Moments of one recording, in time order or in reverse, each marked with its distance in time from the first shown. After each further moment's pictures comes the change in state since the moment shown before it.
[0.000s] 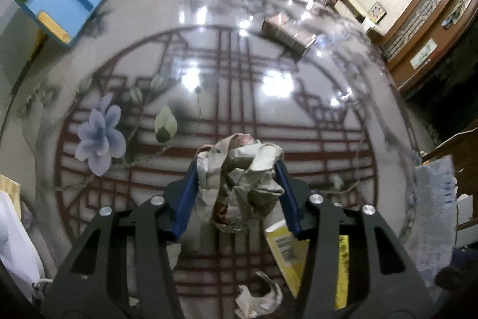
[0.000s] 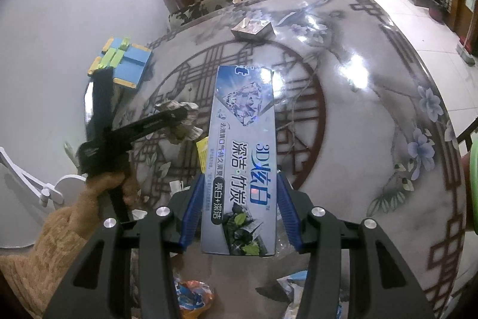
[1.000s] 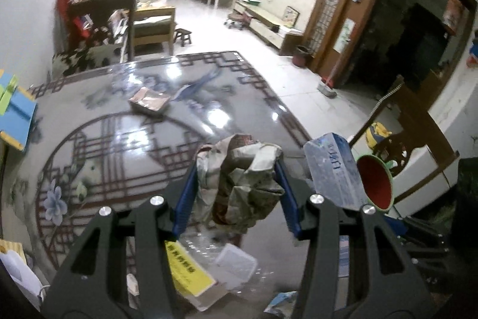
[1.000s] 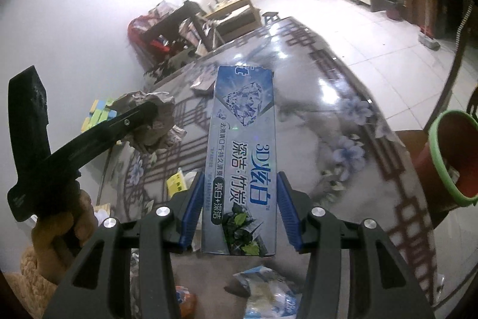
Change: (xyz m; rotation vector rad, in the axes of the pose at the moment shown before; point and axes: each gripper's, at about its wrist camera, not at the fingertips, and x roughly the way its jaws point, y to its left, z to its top) left arm -0.116 -0.185 -0.016 0.349 -0.179 -0.235; right arm -0.099 -0.070 -0.023 0.176 -0.237 -0.064
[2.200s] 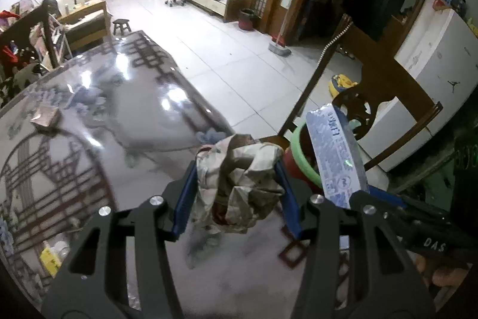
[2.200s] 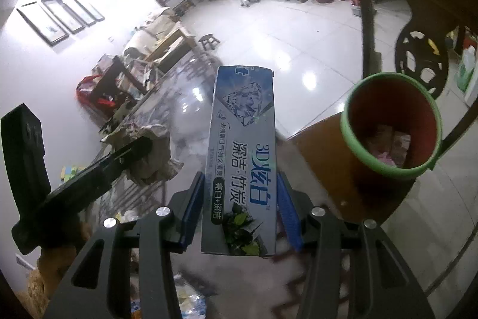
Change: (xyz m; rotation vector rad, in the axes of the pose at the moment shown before) left arm 0.100 -0.175 -0.002 0.195 0.162 -0.164; right arm -0.073 -0.178 0.003 0.298 -0.102 -0.133
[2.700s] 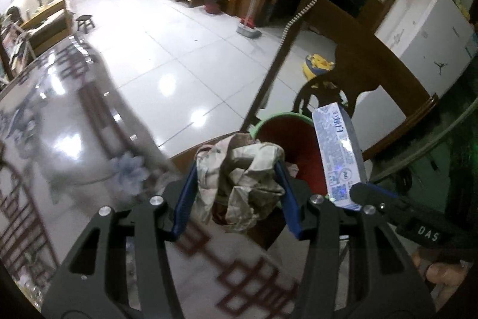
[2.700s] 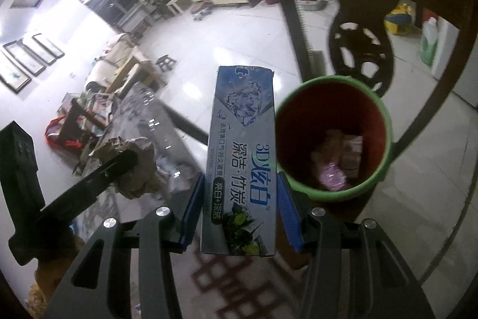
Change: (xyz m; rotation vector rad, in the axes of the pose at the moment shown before) left arm 0.096 -0.095 0.043 0.088 0.090 -0.111; right arm -0.012 -0.118 0.043 0.173 -0.044 -0.134
